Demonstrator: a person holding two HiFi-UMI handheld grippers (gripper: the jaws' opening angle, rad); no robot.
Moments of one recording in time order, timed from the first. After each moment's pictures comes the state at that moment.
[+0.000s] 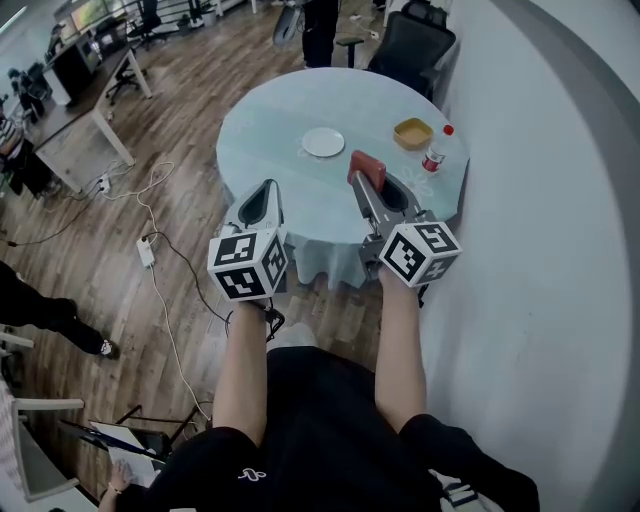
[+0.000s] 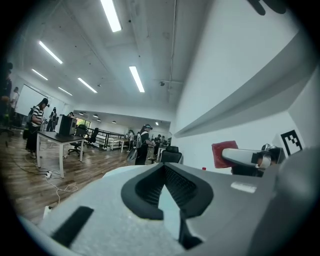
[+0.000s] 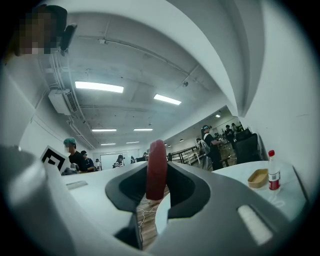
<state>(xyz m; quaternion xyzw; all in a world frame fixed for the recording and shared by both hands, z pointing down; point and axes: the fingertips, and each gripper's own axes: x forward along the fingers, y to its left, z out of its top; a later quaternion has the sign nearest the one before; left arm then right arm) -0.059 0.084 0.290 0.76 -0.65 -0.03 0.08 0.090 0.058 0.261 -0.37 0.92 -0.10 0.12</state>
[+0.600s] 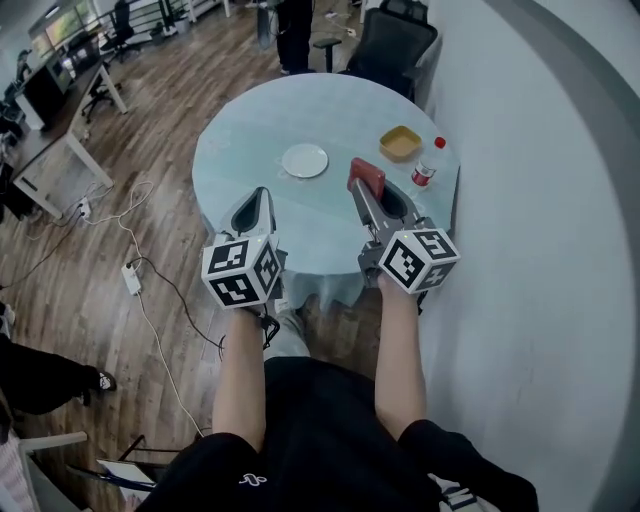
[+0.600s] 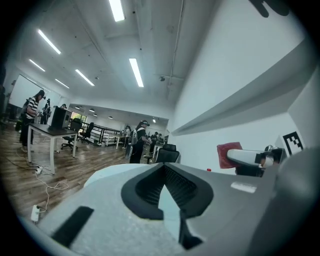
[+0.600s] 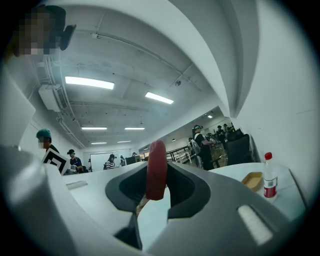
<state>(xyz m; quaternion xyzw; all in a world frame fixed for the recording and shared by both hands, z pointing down) -0.067 -0.030 0.323 0.77 -0.63 -0.03 0.10 0.100 -0.049 0.293 -0.40 0.90 -0.11 0.11</state>
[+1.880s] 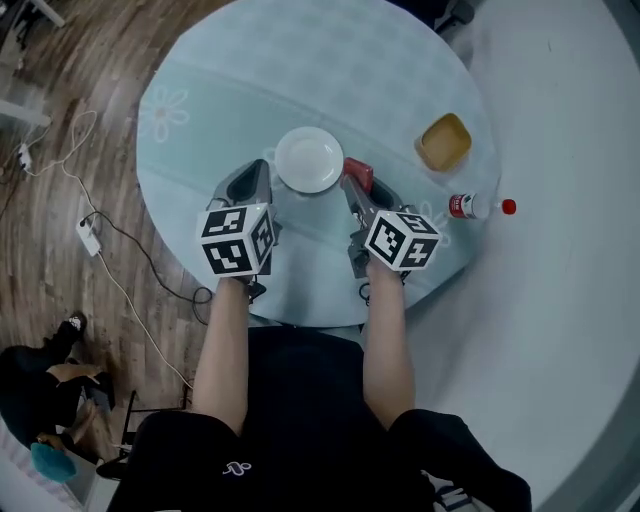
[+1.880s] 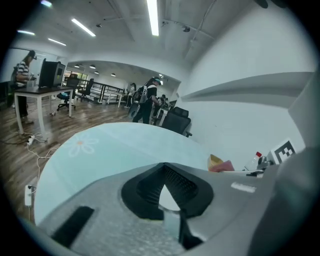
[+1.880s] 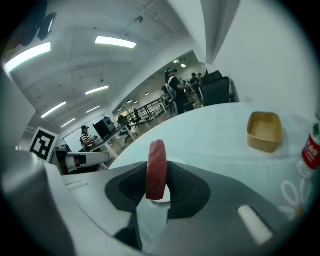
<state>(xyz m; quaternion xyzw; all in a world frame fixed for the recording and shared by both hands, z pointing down) -0.140 -0.383 0.530 0.75 -0.58 0.09 0.31 0.025 -0.387 0.549 -0.46 0.81 -0.34 -0.12</state>
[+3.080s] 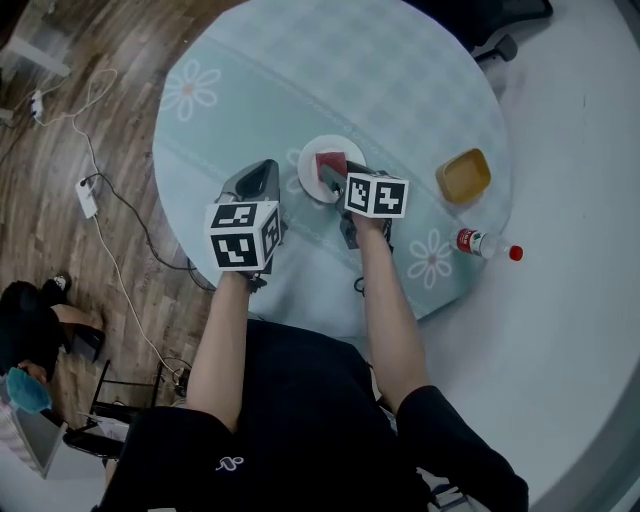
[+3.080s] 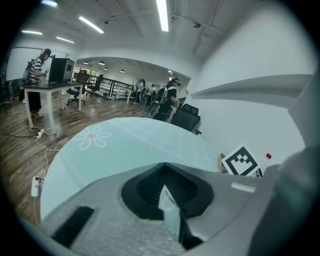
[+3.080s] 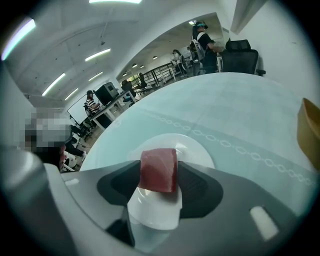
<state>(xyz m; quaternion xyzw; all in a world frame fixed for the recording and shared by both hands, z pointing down) -0.174 -0.384 0.560 0.71 -0.60 0.10 0.34 -0.046 -0.435 0.668 -0.36 0.79 -0.38 -0.30</state>
